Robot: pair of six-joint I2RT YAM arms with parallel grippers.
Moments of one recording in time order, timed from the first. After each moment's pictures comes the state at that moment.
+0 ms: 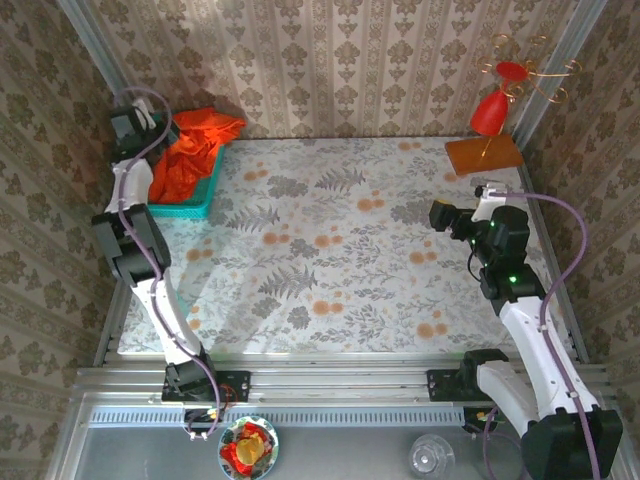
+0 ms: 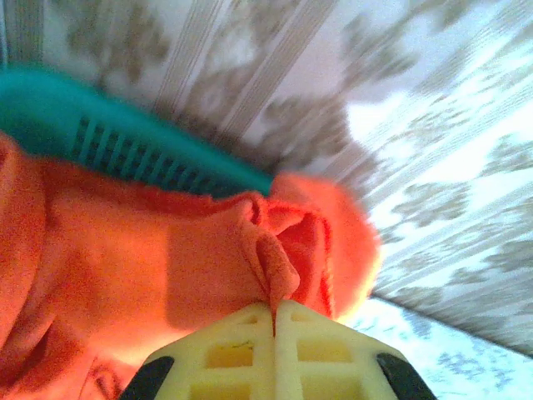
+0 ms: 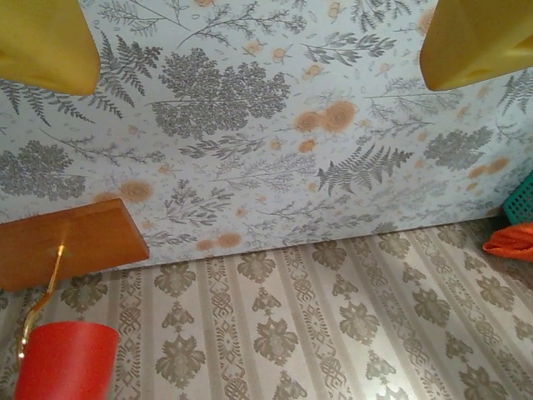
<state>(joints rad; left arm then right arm) 0.24 2.15 1.92 -0.14 0.45 -0.42 0.01 0.85 0.70 -0.12 -0.08 0.20</state>
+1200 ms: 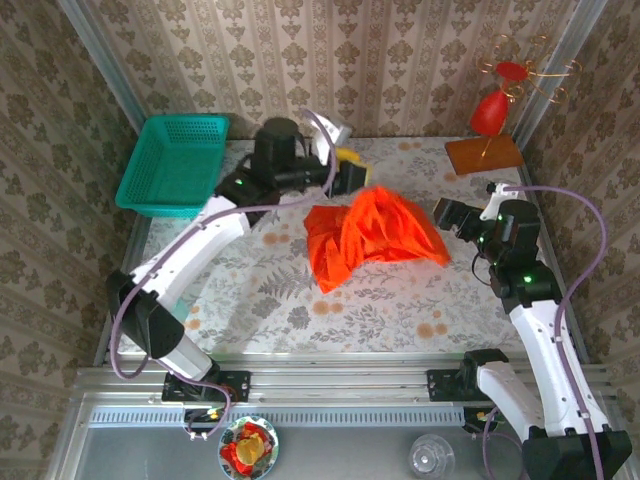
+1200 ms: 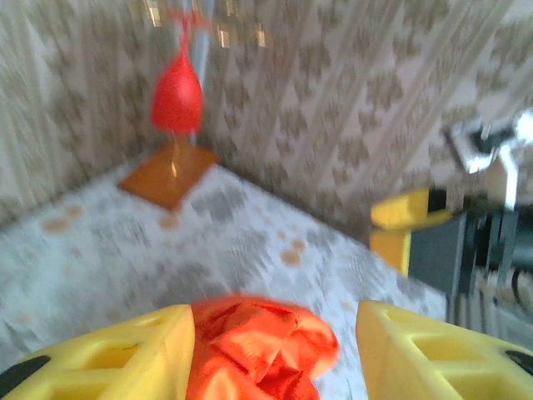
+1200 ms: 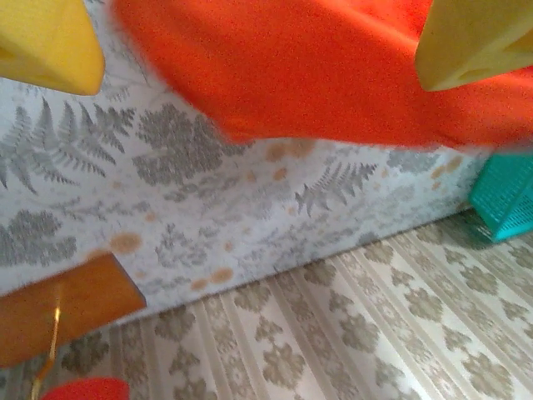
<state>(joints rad) -0.71 1.58 1.57 -0.27 0.54 -0.15 0.03 0.82 0.86 -0.44 -0.07 0.38</state>
